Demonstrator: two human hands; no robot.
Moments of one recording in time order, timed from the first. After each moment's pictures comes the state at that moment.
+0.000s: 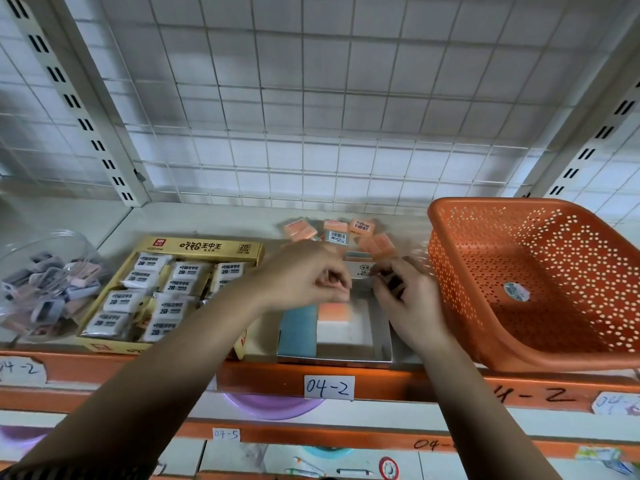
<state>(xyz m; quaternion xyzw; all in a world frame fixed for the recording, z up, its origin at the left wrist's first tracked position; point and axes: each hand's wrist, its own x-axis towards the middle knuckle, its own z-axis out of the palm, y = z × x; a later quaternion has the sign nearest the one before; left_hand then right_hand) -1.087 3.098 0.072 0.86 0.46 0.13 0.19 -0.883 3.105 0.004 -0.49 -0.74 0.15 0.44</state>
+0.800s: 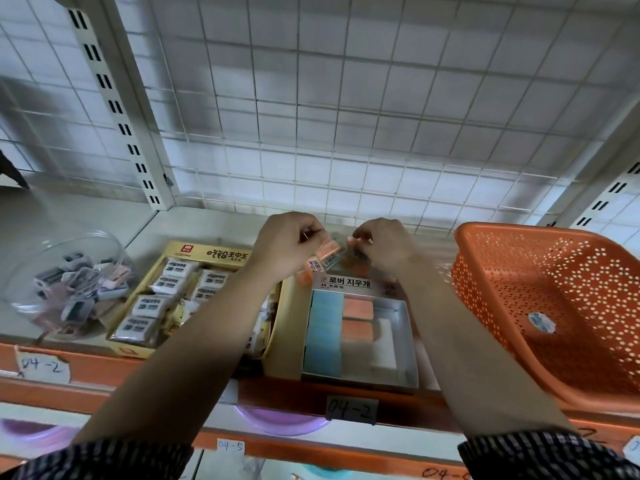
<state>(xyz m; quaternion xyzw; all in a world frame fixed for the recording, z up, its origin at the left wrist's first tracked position) -1.134 3.146 0.053 0.69 0.59 0.39 0.16 -0.951 3.216 0.052 -0.56 -0.81 0.10 0.13</state>
